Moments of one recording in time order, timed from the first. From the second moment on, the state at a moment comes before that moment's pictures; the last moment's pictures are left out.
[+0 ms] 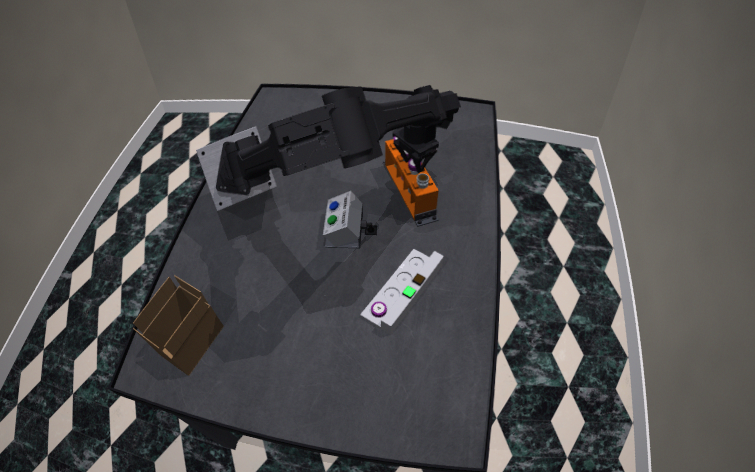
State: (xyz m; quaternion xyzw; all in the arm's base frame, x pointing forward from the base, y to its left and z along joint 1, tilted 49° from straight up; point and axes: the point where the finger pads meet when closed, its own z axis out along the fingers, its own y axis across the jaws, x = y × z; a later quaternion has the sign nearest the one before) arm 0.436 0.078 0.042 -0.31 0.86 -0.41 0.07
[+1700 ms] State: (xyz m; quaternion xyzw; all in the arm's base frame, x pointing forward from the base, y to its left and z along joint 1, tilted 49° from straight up) arm 0.437 0.079 0.042 -0.07 0.91 -0.38 0.17
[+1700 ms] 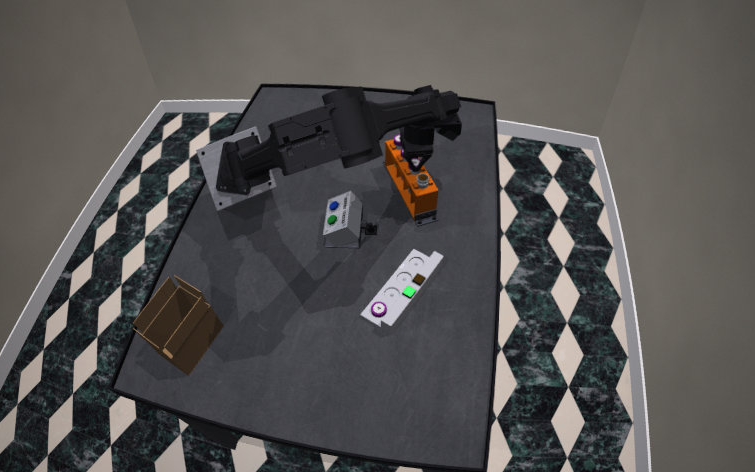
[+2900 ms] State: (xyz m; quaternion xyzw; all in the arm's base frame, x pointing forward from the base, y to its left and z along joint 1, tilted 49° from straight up) arm 0.437 0.079 0.042 -0.24 0.88 -0.40 0.10
